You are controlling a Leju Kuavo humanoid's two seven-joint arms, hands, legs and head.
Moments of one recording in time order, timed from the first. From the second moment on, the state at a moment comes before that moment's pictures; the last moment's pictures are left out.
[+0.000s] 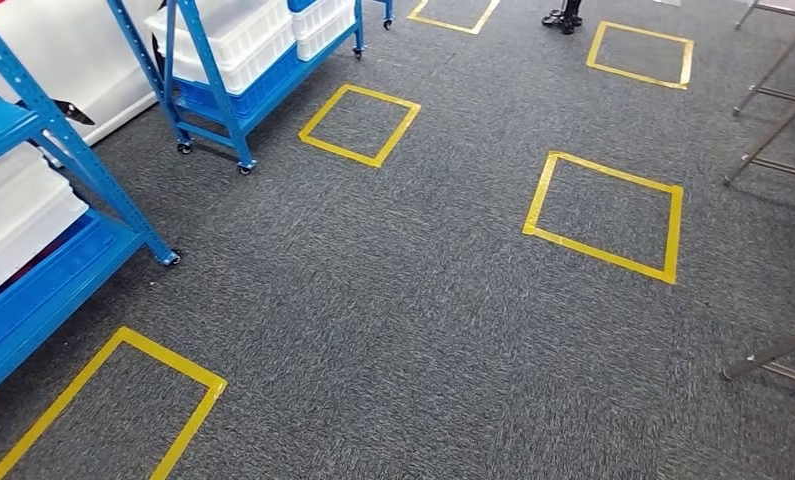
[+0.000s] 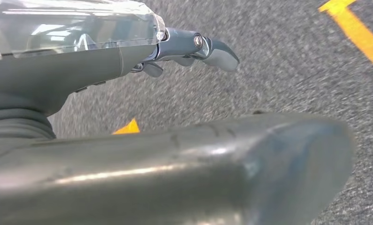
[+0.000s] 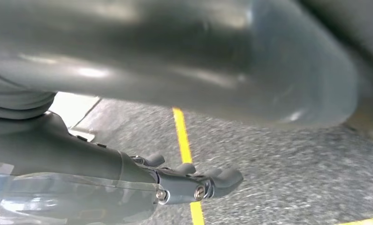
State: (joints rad) left arm -0.09 -0.13 1.47 -0.22 -0.68 0.35 -0.26; right arm -0.09 0.14 -0.55 -0.20 1.22 0.02 0.10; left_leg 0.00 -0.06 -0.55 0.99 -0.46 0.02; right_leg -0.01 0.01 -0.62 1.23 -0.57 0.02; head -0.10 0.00
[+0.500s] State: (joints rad) left arm -0.08 -0.11 1.40 -0.22 -0.76 0.21 -0.27; right arm -0.07 0.12 -0.63 -0.20 1.14 0.01 0.10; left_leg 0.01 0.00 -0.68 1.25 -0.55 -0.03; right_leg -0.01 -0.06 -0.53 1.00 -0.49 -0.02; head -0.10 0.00
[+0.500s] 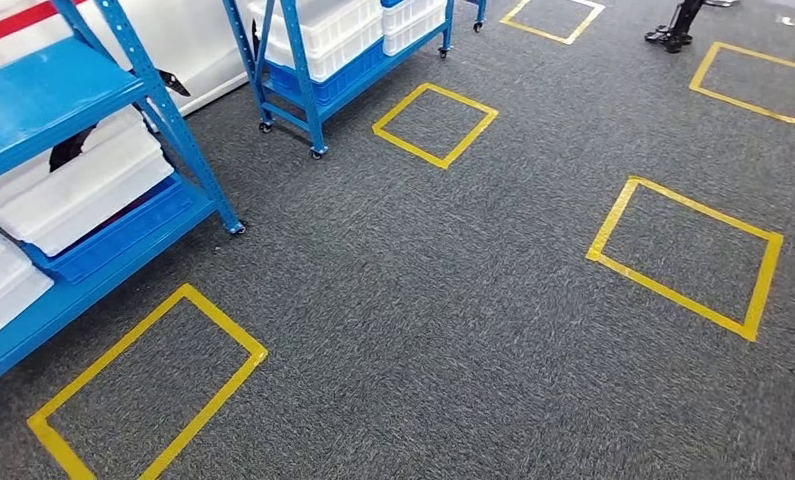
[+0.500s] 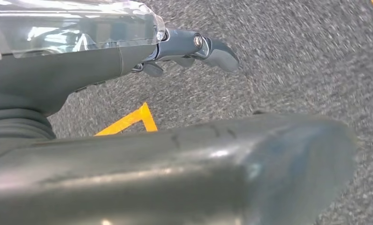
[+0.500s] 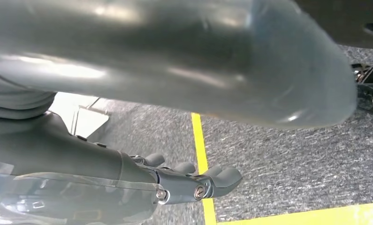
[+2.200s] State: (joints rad) left arm -0.06 -0.04 0.74 -0.21 -1.41 0.00 -0.45; right arm -0.16 0.11 -0.70 -0.21 1.13 -0.09 -0.23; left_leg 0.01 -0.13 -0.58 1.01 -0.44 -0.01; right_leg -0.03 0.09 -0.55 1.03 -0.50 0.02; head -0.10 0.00
